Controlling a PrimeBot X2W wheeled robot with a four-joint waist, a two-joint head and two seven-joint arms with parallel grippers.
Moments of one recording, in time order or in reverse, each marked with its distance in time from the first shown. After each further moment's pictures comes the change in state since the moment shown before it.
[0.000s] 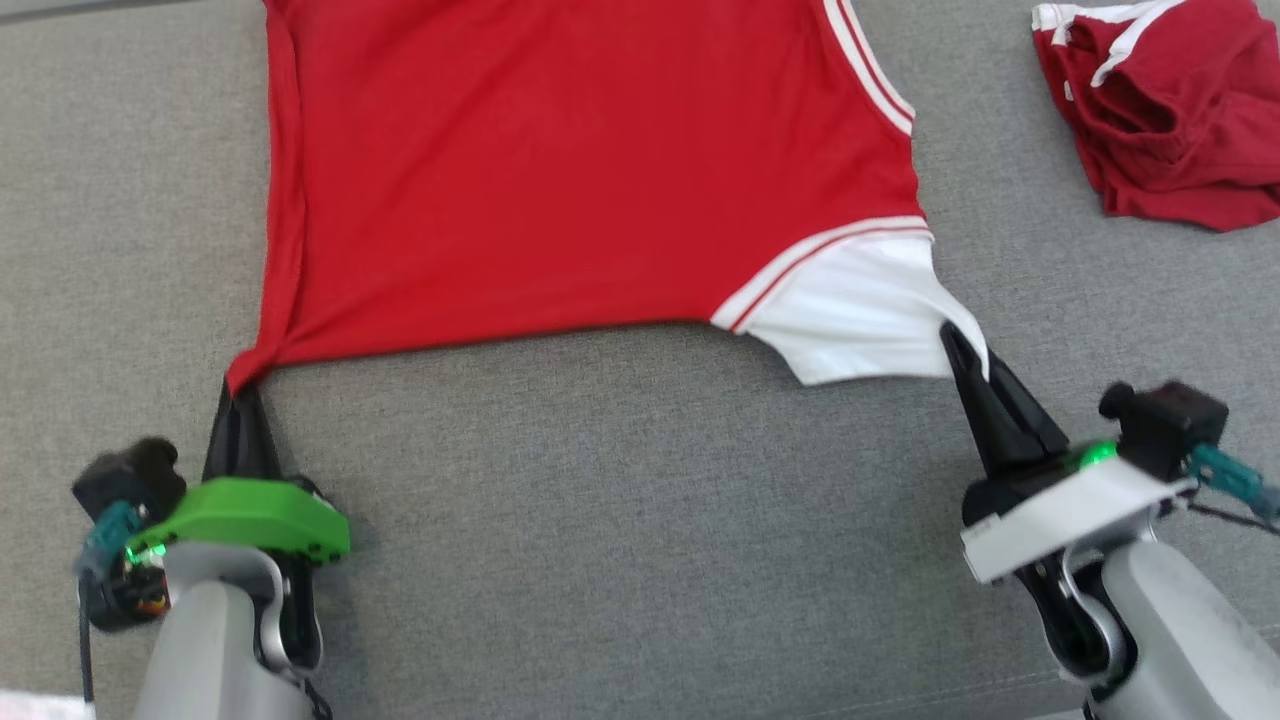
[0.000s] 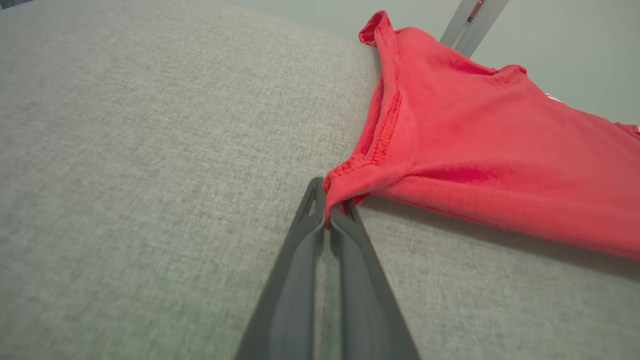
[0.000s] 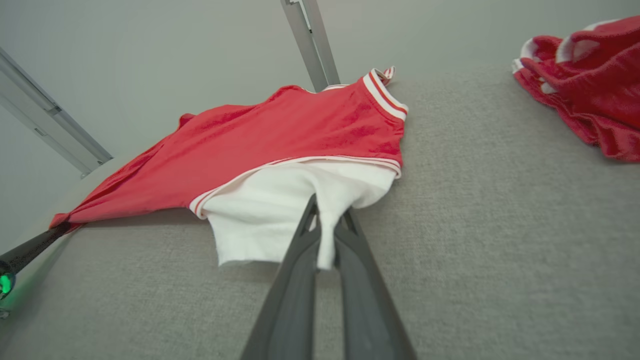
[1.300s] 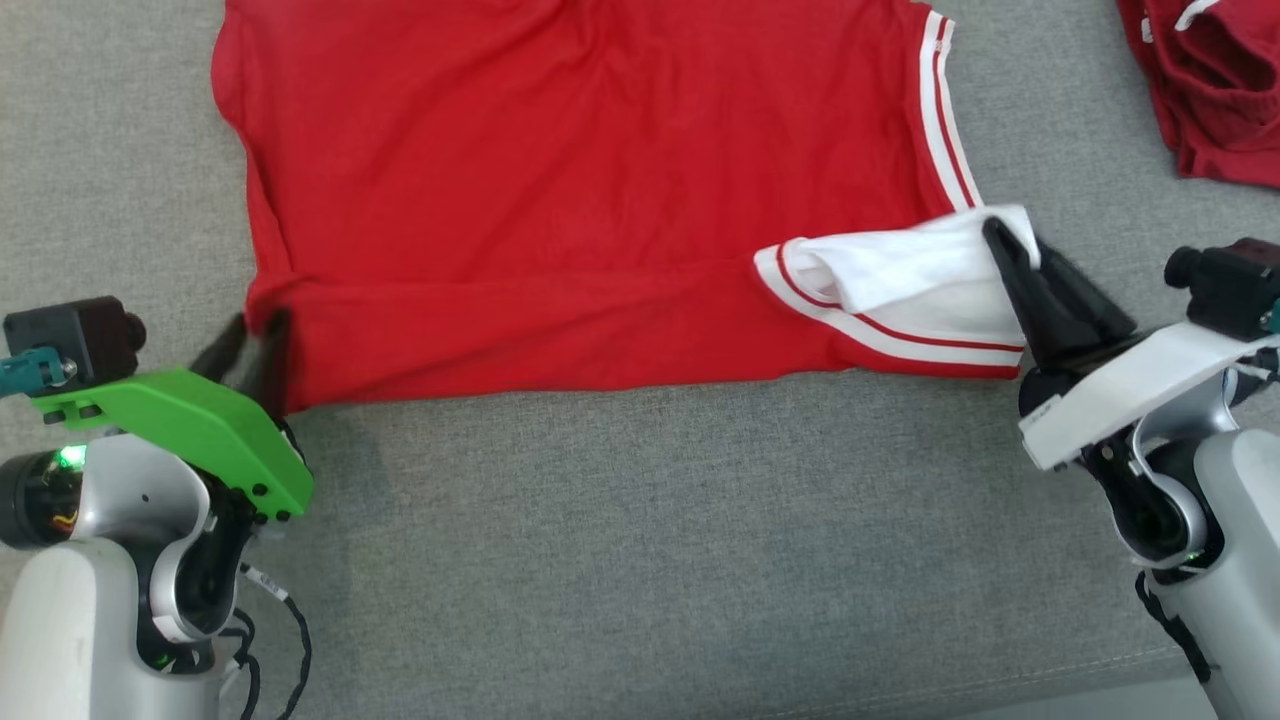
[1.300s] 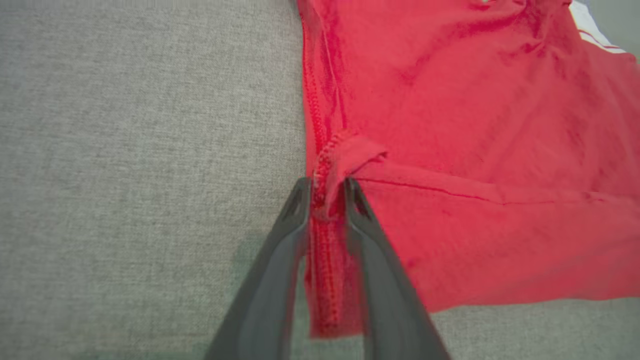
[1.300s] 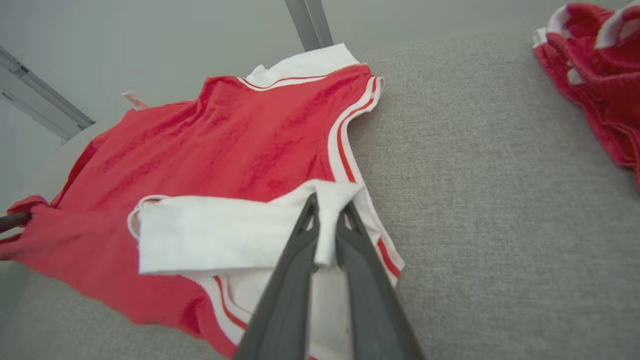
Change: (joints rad) left arm 0.126 0.149 -0.077 -0.722 -0.109 0.106 0.825; right arm -0.070 -0.058 -0.119 -0.158 0.041 0.000 0.311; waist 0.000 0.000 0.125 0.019
